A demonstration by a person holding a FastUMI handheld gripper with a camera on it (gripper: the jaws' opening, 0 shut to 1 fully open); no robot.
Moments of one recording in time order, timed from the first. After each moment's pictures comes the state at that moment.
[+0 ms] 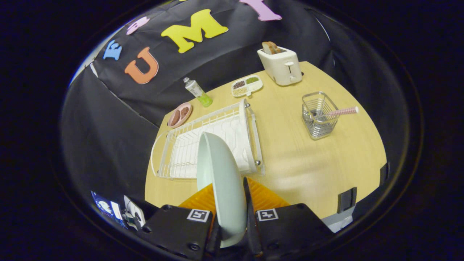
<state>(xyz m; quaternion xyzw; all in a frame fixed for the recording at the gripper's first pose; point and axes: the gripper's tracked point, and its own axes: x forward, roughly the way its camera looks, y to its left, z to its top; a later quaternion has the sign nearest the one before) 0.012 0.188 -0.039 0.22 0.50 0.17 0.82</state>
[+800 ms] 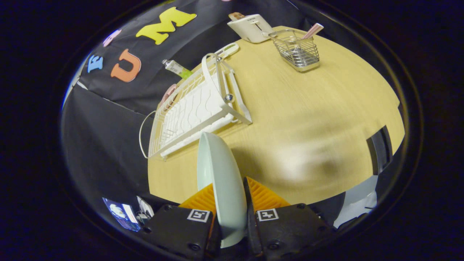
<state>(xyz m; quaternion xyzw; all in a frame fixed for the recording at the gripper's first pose) -0.056 0.212 -0.152 0.29 0.57 0.18 0.75</state>
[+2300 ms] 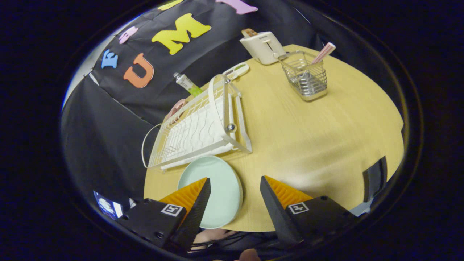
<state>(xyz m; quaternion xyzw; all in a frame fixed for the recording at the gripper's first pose) -0.008 0.174 -0.142 0.25 0.44 0.18 0.84</state>
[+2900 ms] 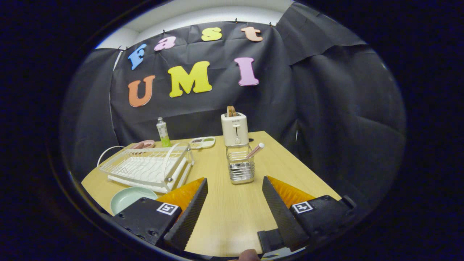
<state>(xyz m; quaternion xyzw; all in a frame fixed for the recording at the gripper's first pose) 0.033 0.022 -0.112 0.10 0.17 0.04 0.98</state>
